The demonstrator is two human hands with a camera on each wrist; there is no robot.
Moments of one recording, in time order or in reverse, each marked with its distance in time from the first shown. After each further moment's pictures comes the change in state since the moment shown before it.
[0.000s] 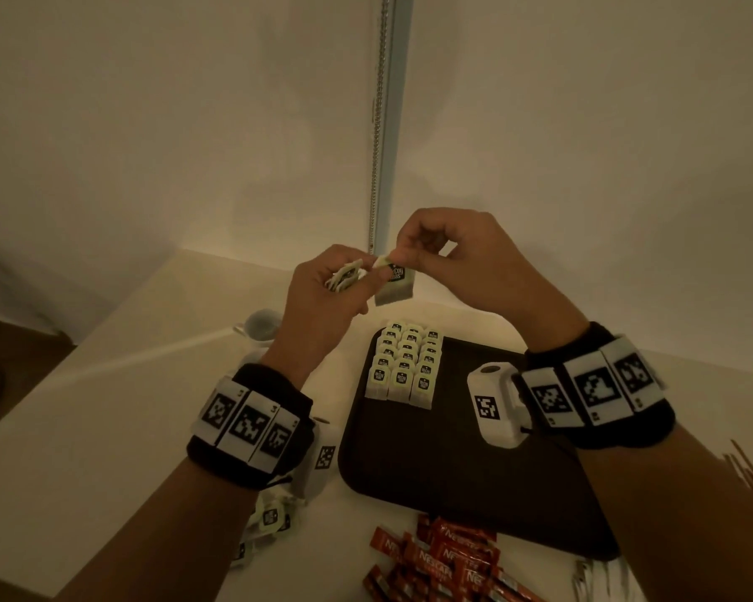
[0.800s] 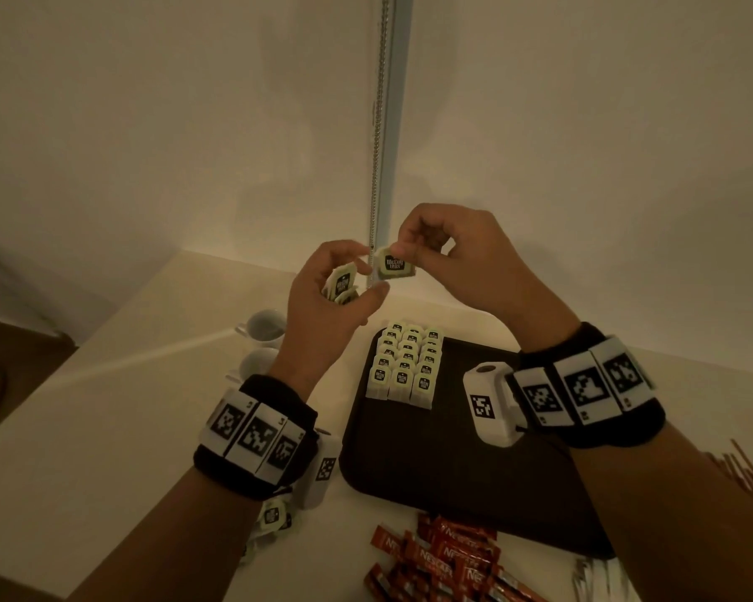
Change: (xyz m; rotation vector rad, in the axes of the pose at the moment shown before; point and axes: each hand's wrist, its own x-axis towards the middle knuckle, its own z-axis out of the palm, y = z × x) left_hand -0.009 -0.008 0.002 0.010 0.055 0.080; right_hand 0.000 -0.001 0.003 -0.051 0.080 -0.020
